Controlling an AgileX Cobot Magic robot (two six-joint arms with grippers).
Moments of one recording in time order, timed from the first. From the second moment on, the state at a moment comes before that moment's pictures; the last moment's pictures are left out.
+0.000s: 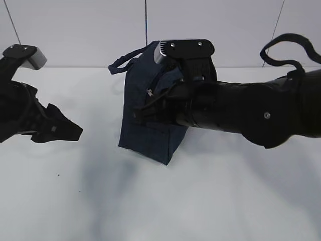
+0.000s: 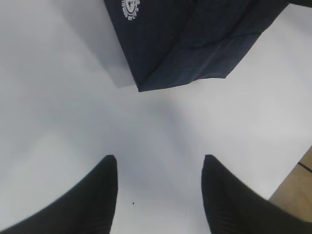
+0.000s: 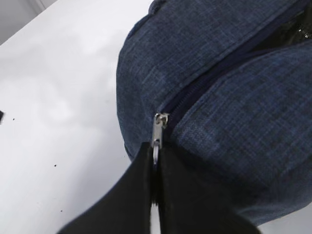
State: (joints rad) left arm -0.23 1.49 -0.84 -0.89 0.61 0.99; right arm 0.67 1.69 -0.94 0.26 -0.15 -0.01
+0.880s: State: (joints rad) left arm -0.35 1.66 -0.84 -1.48 0.42 1.74; right arm 0.67 1.69 -1.05 0.35 0.05 -0.01
